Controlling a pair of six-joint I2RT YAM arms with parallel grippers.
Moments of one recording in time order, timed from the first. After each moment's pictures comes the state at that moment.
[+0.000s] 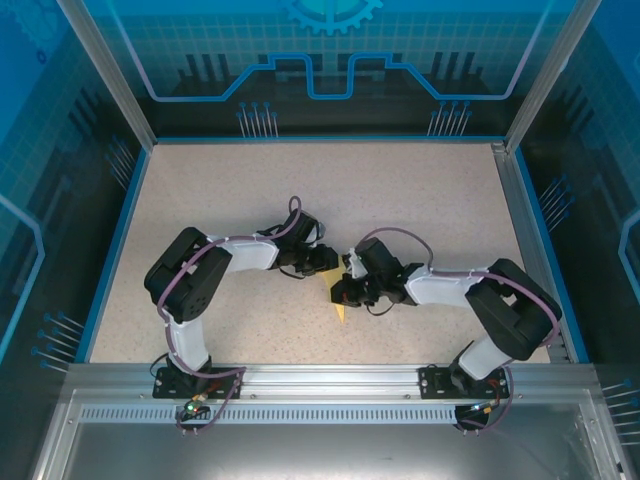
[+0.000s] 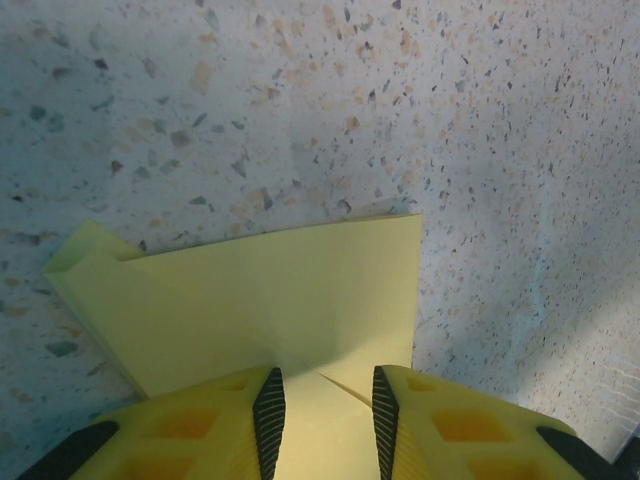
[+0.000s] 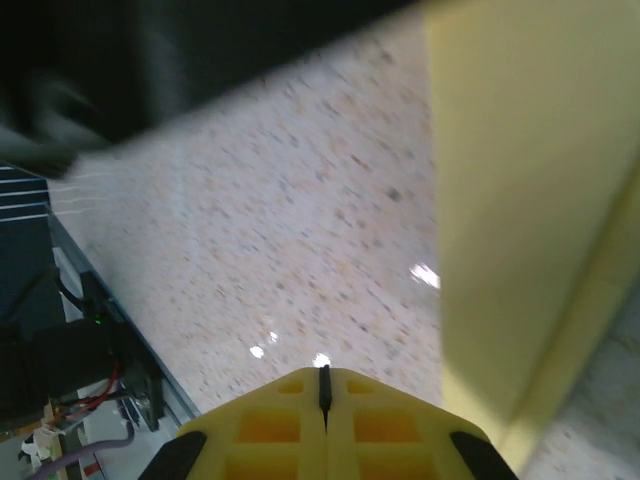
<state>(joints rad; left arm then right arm) -0.57 1.87 0.98 -0.09 0.40 -0.77 0.72 1.57 0.66 0.02 -0.52 0.84</state>
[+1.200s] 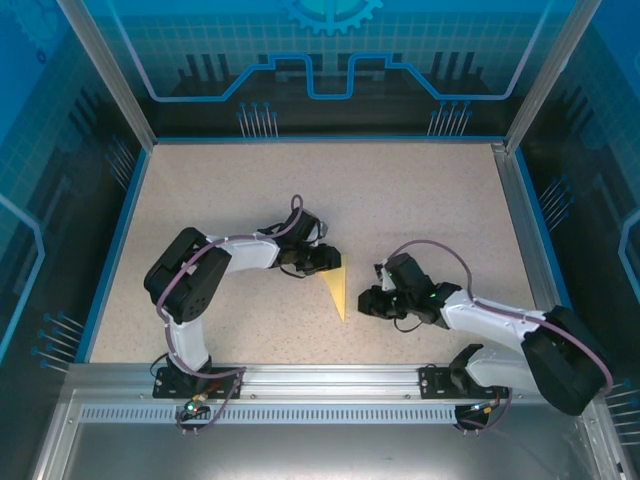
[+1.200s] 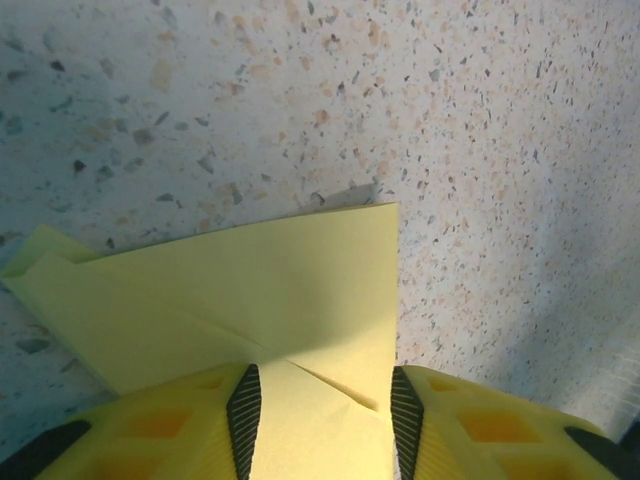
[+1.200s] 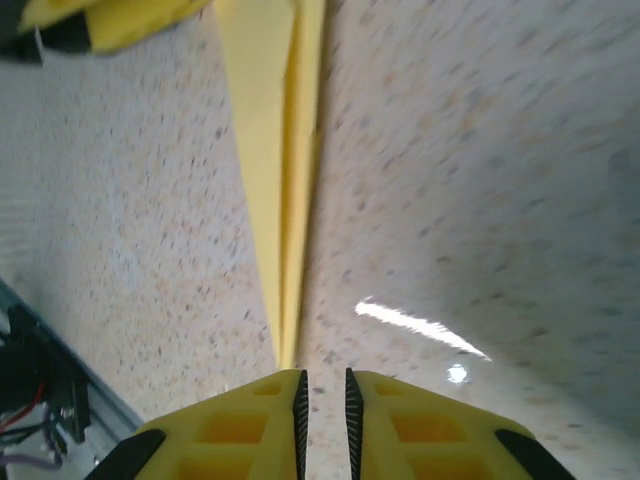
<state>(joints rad) -0.58 1.86 1.00 -0.14 0.41 -0.74 0.65 1.18 0.42 -0.16 -0.34 0.83</state>
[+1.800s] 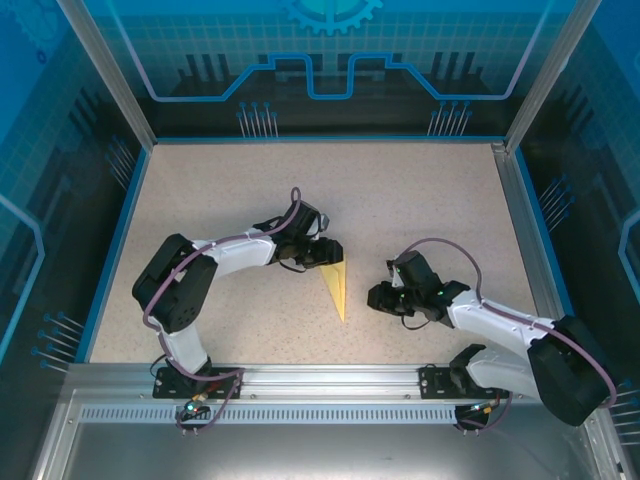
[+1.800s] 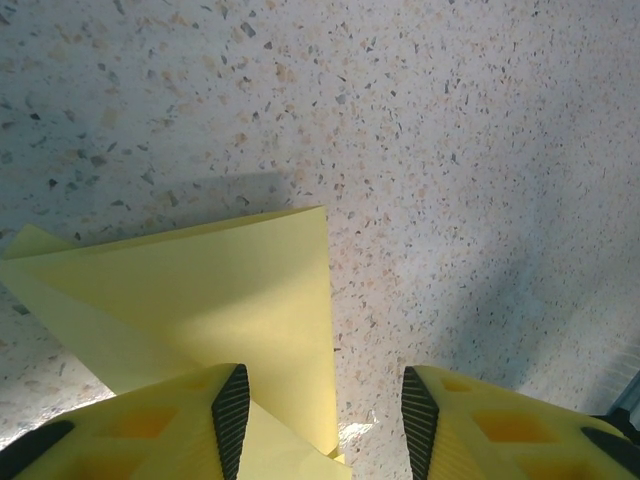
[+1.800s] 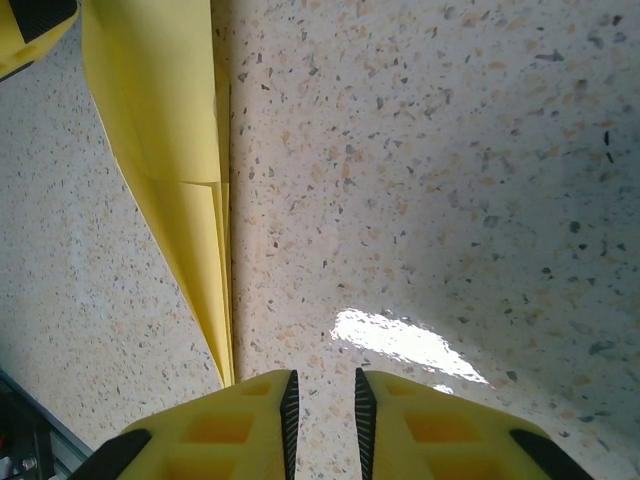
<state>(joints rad) -0.59 1.78 1.04 -0.22 0.39 -0.71 0.59 1.15 0.42 -0.23 -0.29 0.81</state>
